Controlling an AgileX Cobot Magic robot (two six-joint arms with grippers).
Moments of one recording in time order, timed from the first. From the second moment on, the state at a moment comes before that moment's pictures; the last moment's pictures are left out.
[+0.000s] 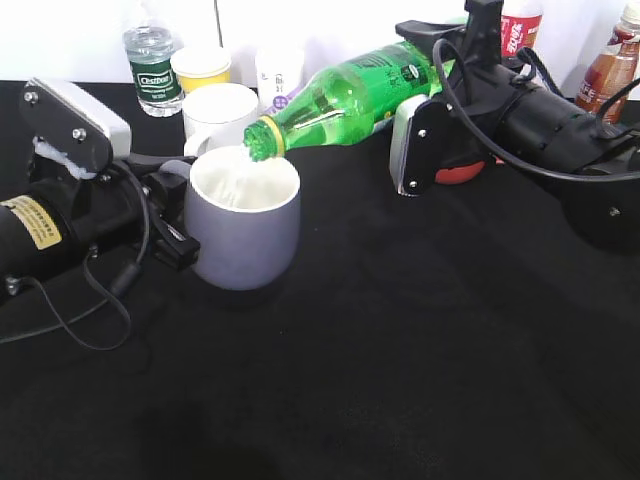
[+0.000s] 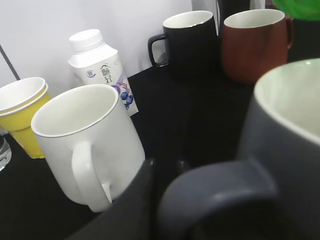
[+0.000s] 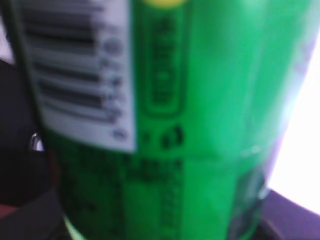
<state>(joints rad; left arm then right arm) -0.48 1.62 -0.48 0.20 -0.84 0.08 0.43 1.81 -0.80 -0.16 -0.99 -1.48</state>
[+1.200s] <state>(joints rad) -0.48 1.62 -0.48 0.20 -0.86 0.10 0.43 1.81 -0.80 -0.13 -1.07 -1.54</state>
